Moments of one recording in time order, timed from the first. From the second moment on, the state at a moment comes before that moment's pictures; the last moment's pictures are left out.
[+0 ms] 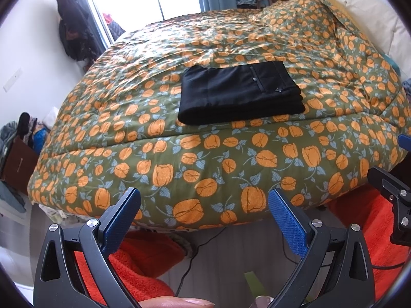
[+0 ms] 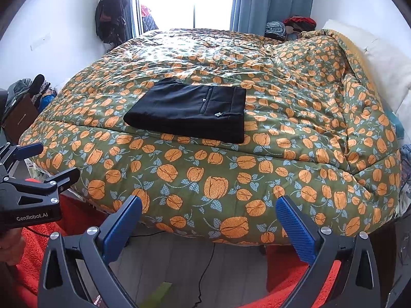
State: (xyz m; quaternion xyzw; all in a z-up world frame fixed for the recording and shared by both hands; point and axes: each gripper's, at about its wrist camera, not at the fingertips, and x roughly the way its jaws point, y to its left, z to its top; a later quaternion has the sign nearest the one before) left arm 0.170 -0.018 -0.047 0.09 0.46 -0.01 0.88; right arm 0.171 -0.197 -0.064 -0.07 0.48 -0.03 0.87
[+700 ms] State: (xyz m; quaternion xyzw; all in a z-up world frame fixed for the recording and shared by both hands) left arm 0.169 -0.019 -0.042 0.09 0.46 -0.01 0.88; right arm 0.172 -0.192 -0.064 -0.06 0.49 -0.02 0.87
